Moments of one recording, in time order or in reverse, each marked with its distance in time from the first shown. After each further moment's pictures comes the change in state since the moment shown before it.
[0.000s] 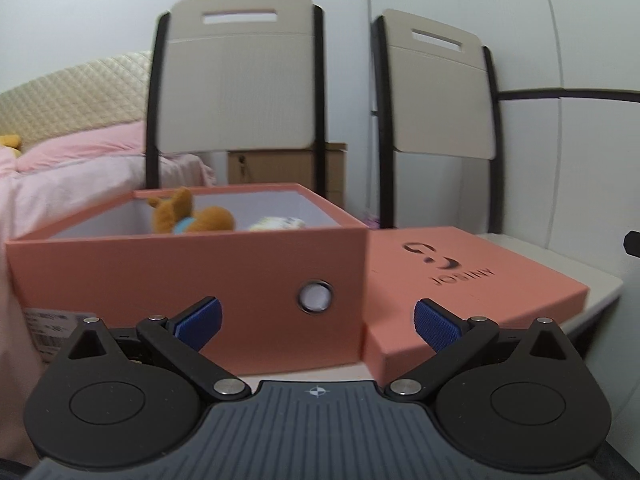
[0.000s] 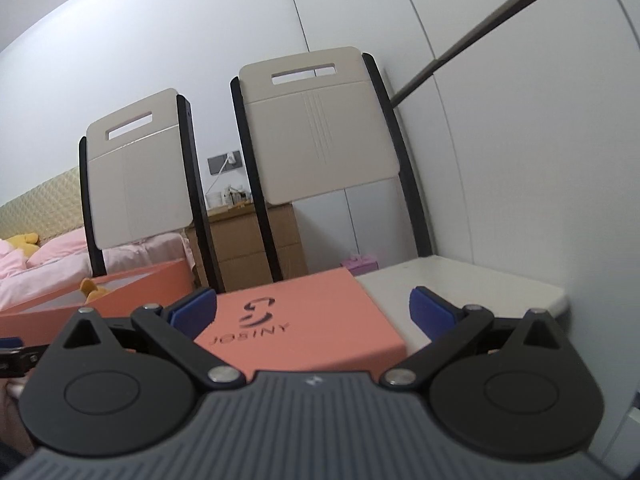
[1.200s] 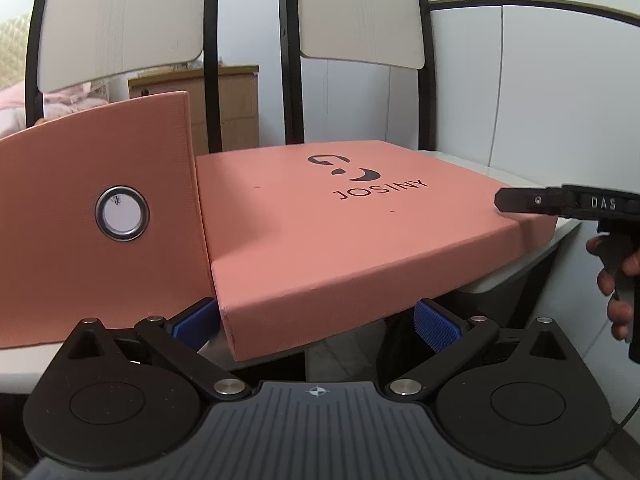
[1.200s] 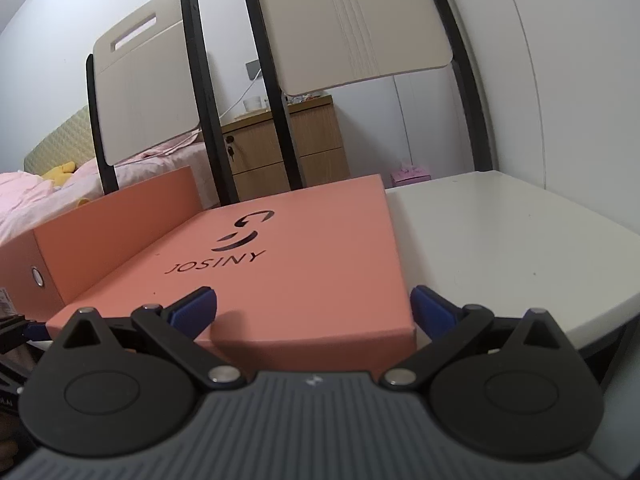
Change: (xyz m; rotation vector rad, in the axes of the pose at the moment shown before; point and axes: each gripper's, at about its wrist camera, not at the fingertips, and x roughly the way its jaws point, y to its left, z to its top) left arm 0.075 -0.049 -0.028 0.074 0.206 -0.190; right arm 0.126 -0.044 -0.027 -0.011 0.288 0.192
